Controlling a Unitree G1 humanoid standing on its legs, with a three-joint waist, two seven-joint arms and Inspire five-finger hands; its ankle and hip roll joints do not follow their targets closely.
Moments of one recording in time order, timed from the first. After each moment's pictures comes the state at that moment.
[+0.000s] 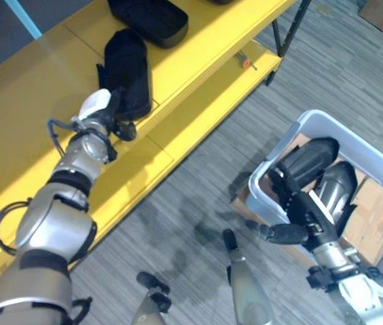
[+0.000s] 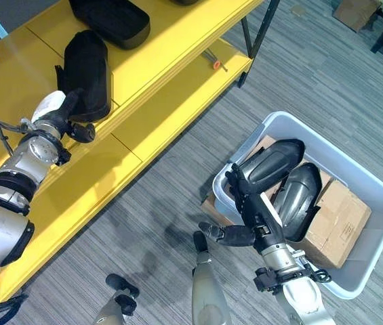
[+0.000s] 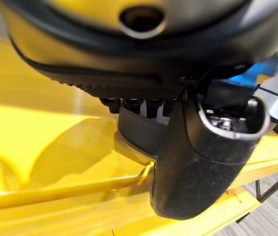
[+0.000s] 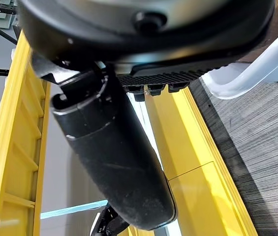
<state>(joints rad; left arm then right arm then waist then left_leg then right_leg) -1.17 0.66 -0.59 1.26 0.16 -0.12 0.10 0.29 -0.61 0.14 -0.29 0.46 -0.25 0.03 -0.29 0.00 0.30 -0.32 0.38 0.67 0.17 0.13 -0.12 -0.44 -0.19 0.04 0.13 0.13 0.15</state>
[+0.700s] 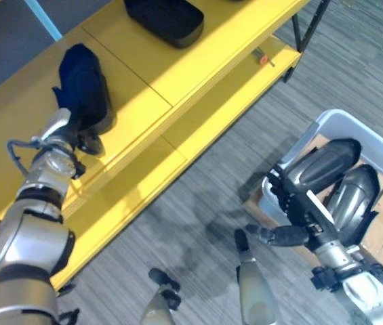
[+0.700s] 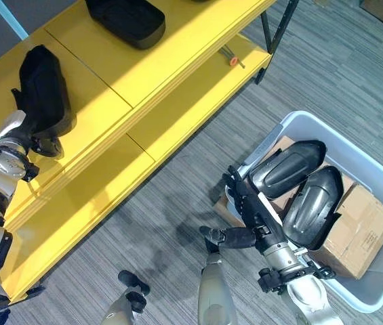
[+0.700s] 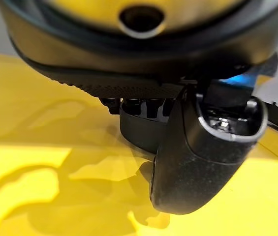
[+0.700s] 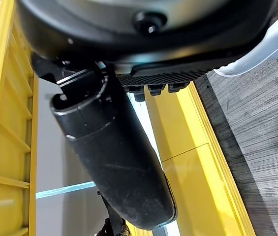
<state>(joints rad) -1.06 0.78 -0.43 1.31 0.16 -0.11 0.08 0.29 -0.67 0.14 -0.29 0.45 -0.24 0.06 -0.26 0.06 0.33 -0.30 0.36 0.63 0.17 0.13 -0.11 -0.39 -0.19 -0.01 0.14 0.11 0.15</state>
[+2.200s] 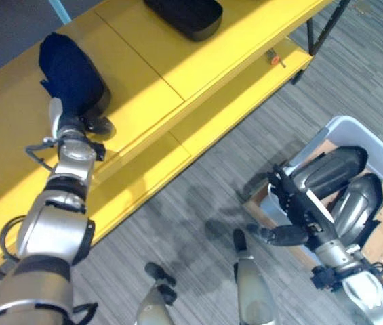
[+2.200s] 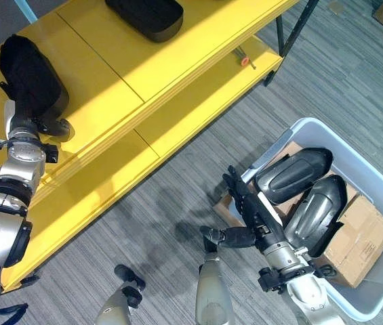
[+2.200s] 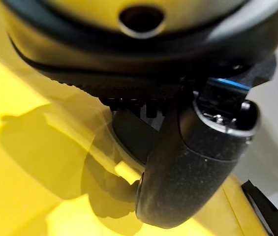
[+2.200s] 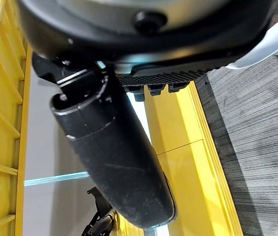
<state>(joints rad) -1.13 0.64 -0.36 1.28 -0.22 -0.04 0.30 0.28 -0.68 0.15 -0.29 0.44 -0.23 0.04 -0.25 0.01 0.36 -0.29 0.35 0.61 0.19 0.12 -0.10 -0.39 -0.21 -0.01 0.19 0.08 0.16</state>
